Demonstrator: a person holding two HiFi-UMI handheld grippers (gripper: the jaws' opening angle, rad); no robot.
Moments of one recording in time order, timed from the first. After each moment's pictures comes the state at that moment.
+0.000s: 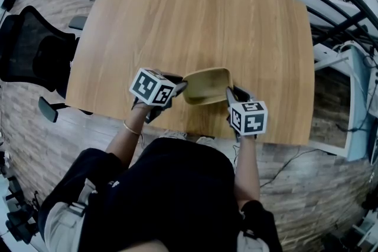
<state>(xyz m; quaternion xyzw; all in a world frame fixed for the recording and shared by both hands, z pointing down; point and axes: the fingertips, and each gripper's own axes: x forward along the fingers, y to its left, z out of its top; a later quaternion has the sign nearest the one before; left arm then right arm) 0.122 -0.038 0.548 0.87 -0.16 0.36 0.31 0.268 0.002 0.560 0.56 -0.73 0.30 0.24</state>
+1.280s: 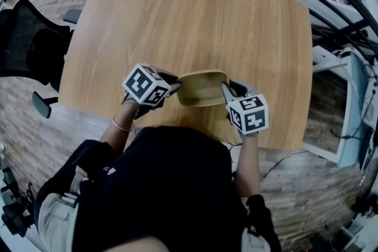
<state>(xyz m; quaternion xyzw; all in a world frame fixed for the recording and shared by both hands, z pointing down) 0.129 -0.047 0.543 0.87 -0.11 0.40 0.27 0.268 -0.032 0.535 0.49 -0.78 0.25 0.29</state>
